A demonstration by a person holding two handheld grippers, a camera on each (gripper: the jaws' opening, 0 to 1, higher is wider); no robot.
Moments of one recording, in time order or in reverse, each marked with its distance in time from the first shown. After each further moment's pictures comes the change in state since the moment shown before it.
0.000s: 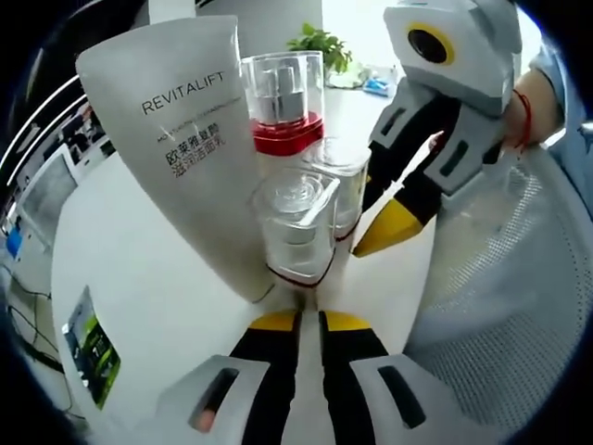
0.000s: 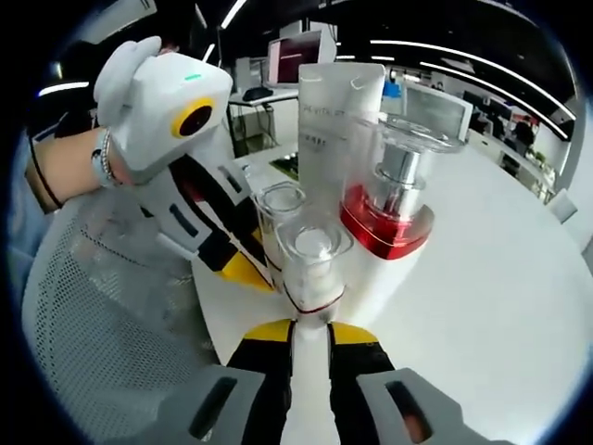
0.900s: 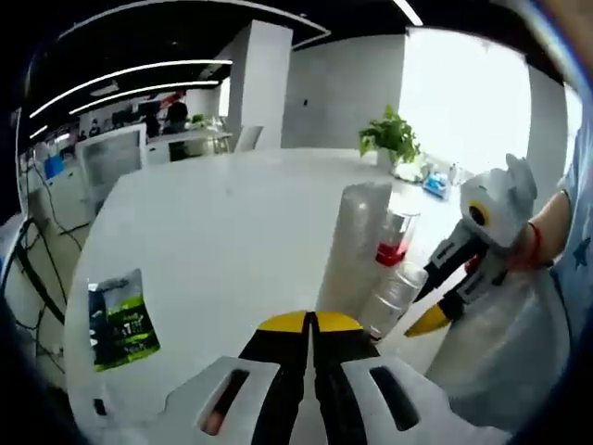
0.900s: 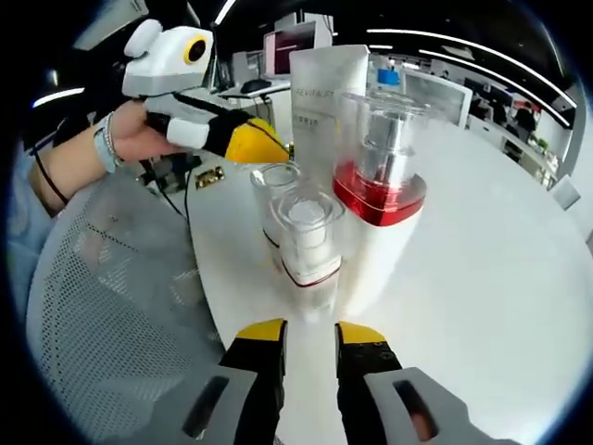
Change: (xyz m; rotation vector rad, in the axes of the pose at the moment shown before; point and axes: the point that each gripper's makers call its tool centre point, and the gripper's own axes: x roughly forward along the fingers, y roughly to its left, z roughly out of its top) left arm -0.073 0.067 0.050 -0.358 -0.427 0.183; right arm -0.006 0.001 -0.016 0.044 0.053 0.024
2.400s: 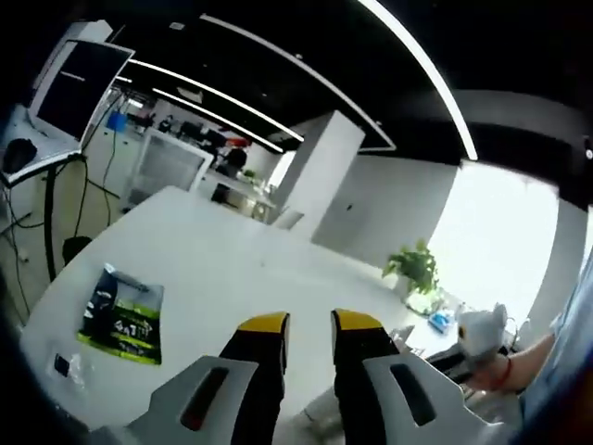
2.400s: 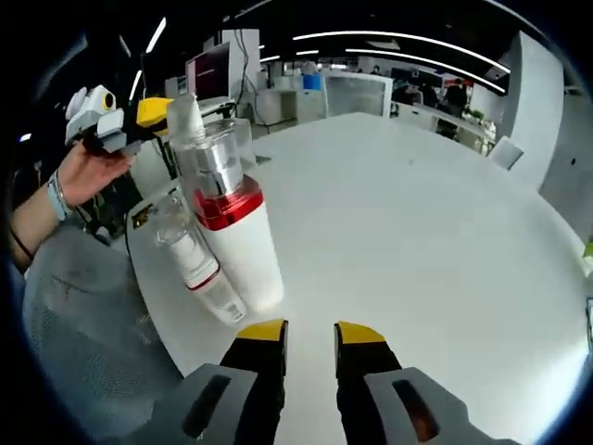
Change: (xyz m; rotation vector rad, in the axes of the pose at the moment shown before) left arm -0.029 0.050 0.045 -0.379 -0.341 0.088; right arm -0.028 -0.071 -0.007 0.223 -0.062 -0.248
